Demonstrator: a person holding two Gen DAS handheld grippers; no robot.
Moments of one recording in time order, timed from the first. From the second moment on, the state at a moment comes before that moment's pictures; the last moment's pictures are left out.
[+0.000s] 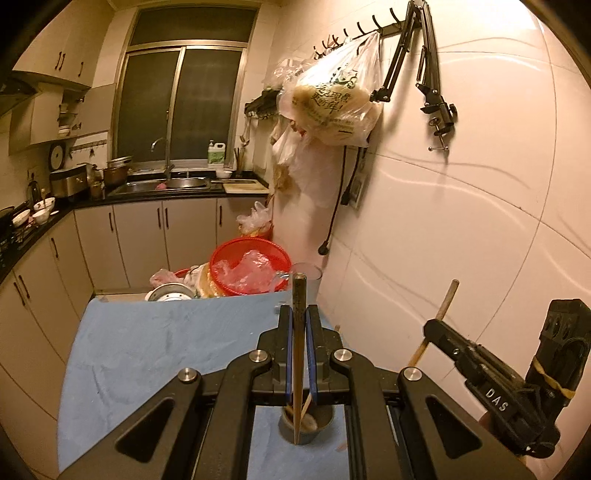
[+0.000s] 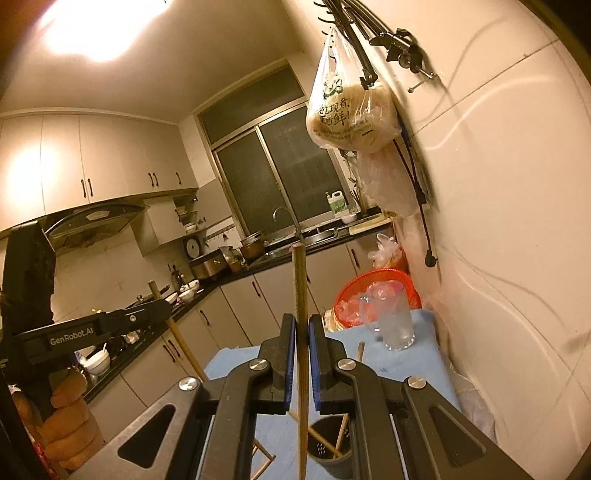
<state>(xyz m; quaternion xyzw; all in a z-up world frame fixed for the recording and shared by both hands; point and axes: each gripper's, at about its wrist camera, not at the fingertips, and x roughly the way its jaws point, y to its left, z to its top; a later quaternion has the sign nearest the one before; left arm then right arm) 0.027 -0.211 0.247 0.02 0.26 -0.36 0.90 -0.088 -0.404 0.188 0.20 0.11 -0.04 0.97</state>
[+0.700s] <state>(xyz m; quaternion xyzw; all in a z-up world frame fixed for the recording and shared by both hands) 0.075 -0.245 0.168 0.02 0.34 -0.34 0.88 -0.015 -0.422 0.129 0.18 0.18 -0.08 0.96</state>
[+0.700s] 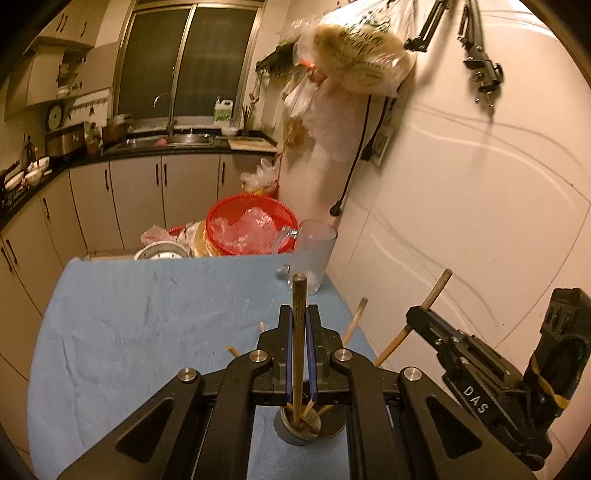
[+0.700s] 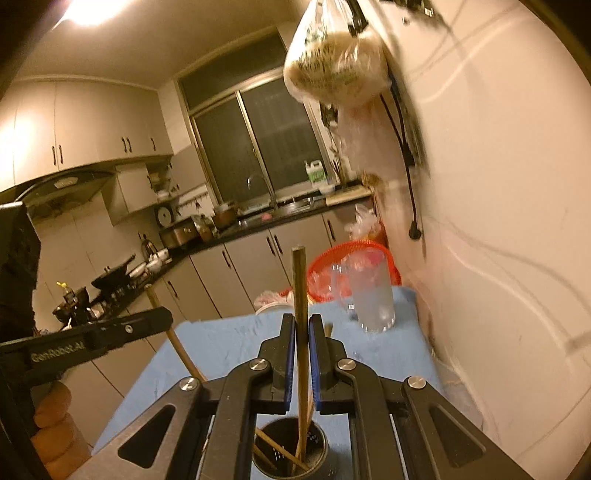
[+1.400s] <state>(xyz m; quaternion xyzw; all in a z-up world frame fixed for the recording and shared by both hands) 0.075 -0.228 0.160 0.01 0.35 -0.33 0.88 -0.005 -0.421 0.108 0.21 0.22 -0.06 0.95</state>
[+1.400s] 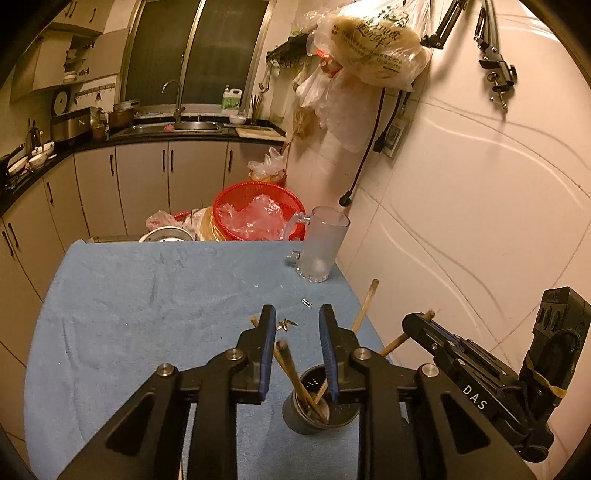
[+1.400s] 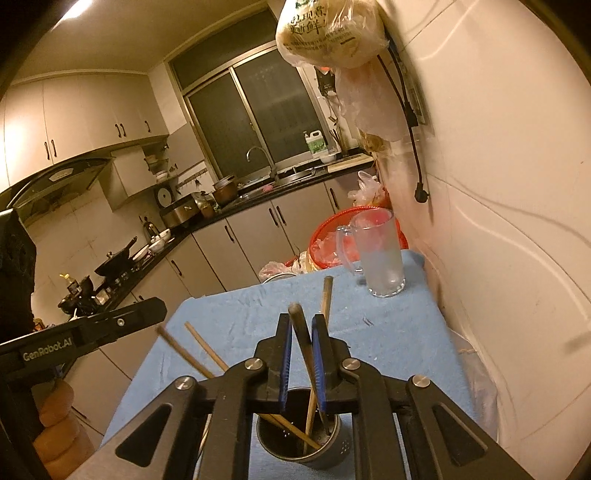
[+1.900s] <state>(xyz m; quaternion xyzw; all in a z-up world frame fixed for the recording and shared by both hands) 0.051 -0.154 0.166 0.00 0.33 -0.31 0.89 -0.076 -0.397 0.144 0.22 0.16 -0.04 0.96</state>
